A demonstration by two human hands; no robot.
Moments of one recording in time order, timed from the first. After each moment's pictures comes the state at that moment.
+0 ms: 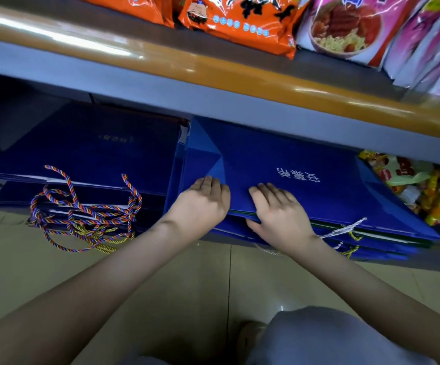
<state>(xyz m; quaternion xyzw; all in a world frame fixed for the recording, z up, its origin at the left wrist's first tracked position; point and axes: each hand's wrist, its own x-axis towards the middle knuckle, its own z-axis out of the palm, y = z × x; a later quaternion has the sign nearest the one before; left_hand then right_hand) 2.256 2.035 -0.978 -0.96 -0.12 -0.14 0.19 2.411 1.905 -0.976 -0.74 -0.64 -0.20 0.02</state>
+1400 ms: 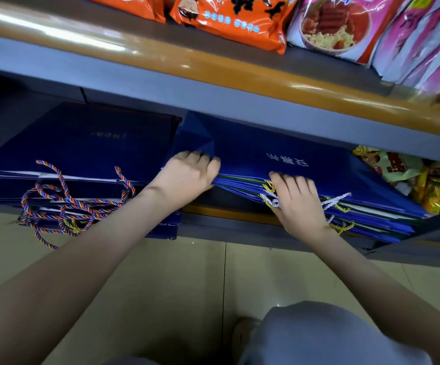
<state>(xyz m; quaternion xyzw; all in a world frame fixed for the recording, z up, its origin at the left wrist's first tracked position) 2.269 2.085 -0.976 -0.95 -0.08 -0.21 0.20 2.457 1.887 -0.973 -0.75 -0.62 -0.24 -0.02</state>
